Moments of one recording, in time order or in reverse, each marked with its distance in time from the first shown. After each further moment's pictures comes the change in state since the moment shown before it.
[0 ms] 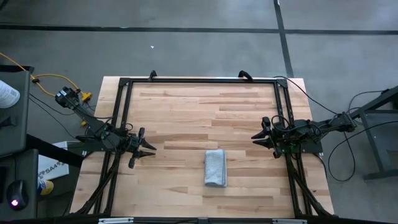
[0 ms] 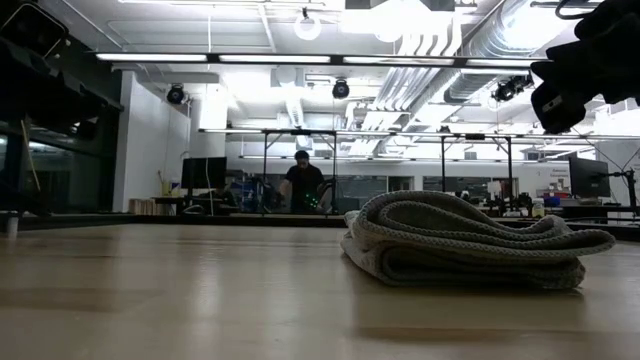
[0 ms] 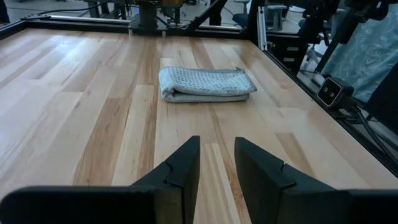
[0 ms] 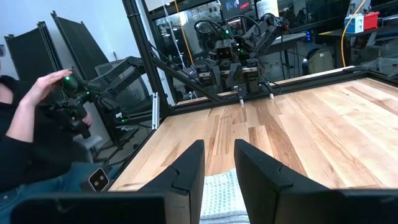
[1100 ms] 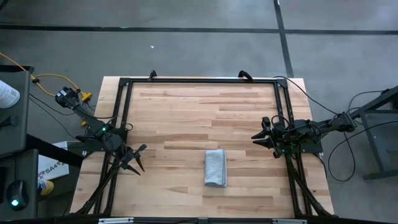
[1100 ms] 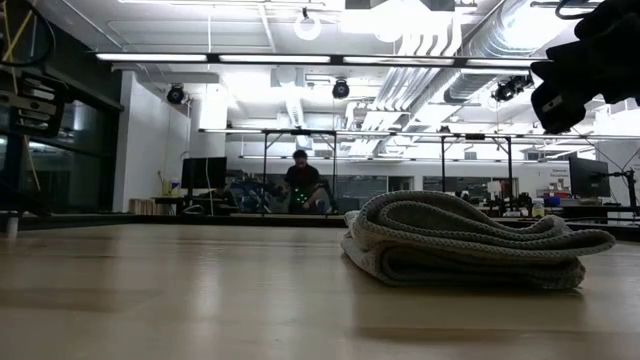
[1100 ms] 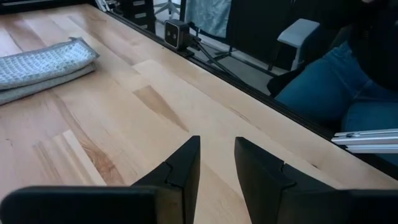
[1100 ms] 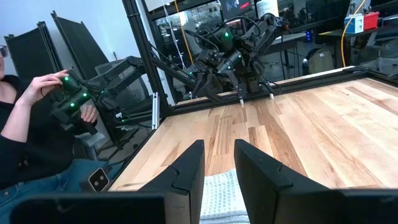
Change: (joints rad) left arm 0.000 0.000 0.019 -0.090 0.616 0.217; right arm 0.000 0.000 0.000 0.000 0.000 0.000
